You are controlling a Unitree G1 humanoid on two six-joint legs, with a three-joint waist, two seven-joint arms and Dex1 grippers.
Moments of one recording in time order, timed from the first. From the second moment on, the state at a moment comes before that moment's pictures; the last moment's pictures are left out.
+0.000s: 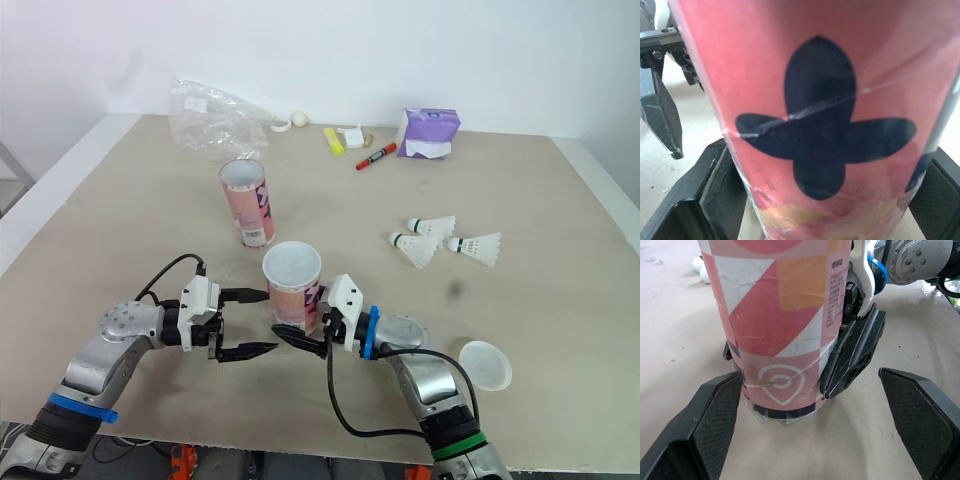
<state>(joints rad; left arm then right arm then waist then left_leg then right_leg) -0.23 0.52 -0.16 -0.07 -0.37 0.10 -1.16 -0.24 -0.32 0.24 -0.01 0.26 0.11 0.93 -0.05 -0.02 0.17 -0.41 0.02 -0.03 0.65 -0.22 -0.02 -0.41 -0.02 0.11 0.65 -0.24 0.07</state>
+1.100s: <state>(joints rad) -0.23 0.50 -0.15 -0.01 -0.37 0.02 -1.15 -0.28 -0.31 0.26 0.03 0.25 0.08 0.95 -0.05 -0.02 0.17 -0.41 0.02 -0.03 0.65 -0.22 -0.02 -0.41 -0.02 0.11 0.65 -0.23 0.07</state>
